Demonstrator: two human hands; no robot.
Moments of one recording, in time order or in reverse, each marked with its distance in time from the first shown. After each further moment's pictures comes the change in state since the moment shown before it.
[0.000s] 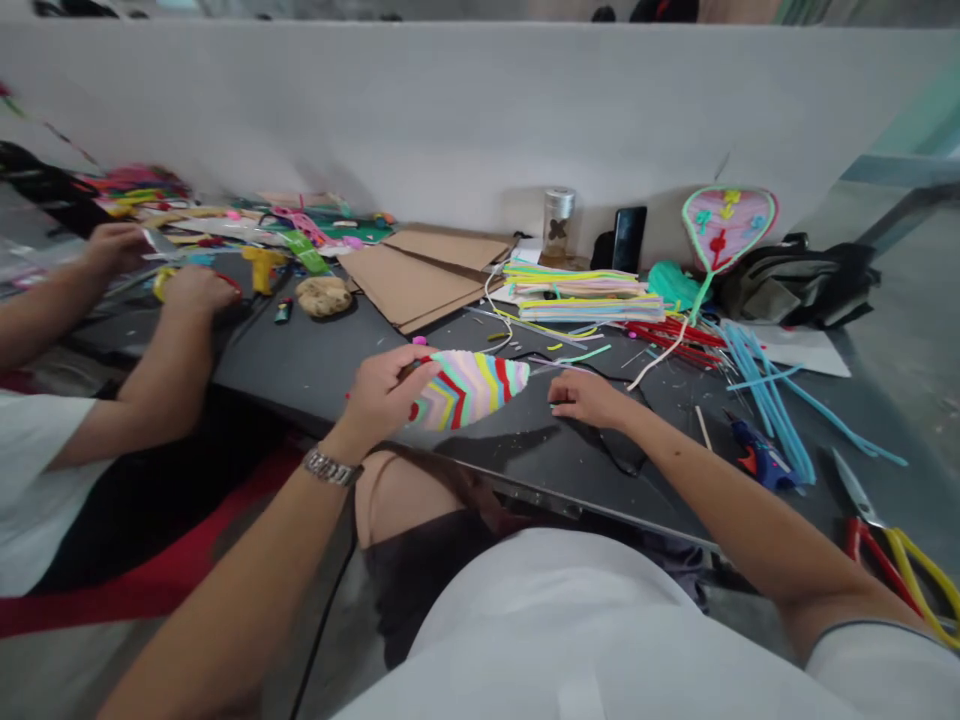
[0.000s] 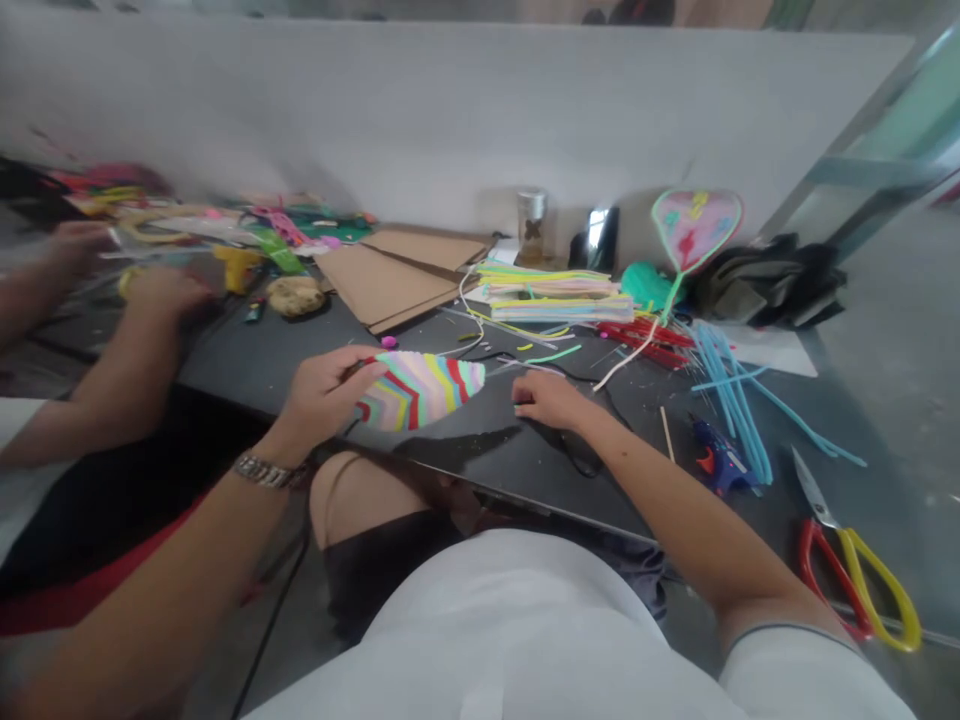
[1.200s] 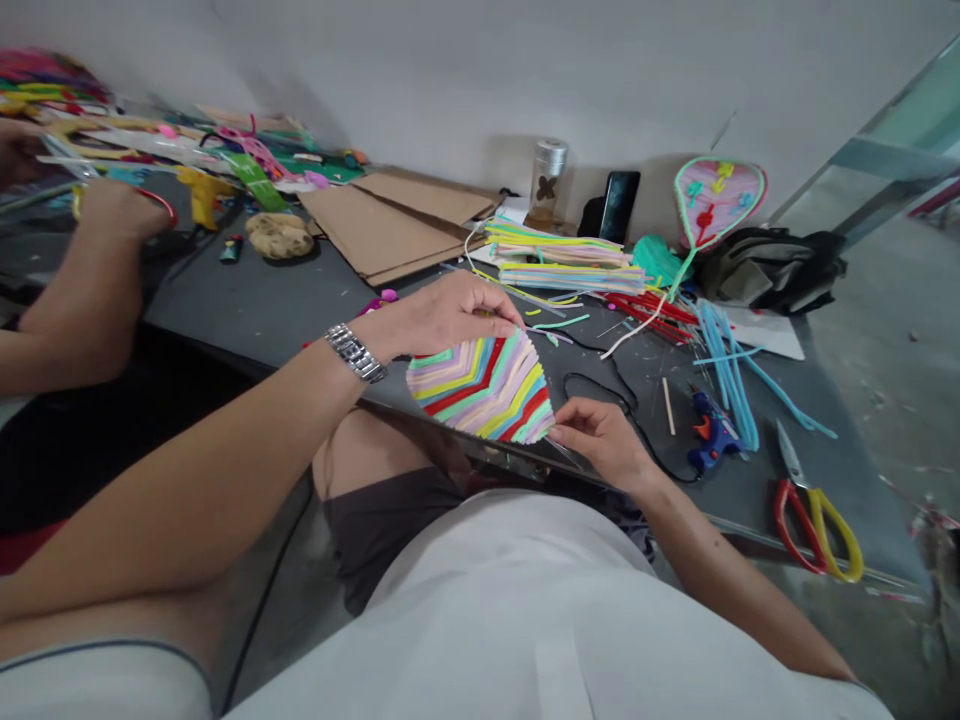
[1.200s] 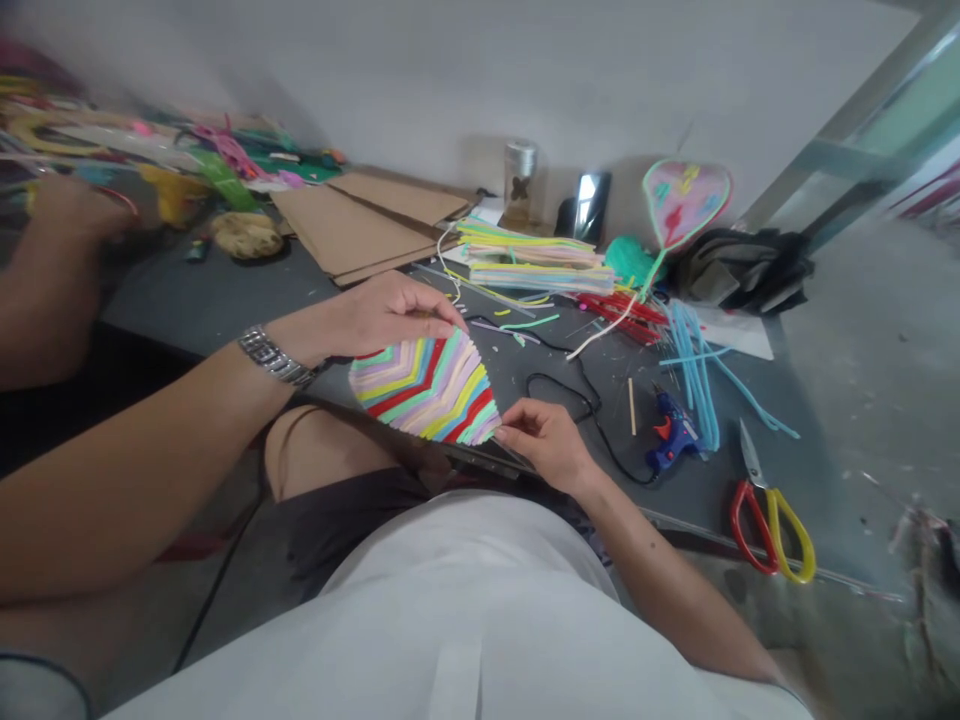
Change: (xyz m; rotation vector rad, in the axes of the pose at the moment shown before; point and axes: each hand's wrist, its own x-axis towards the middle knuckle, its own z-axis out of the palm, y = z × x) left_hand 0.060 0.090 0.041 -0.191 -0.613 0.126; right_hand -0.133 -0.053 0.003 1.097 0.050 0.254
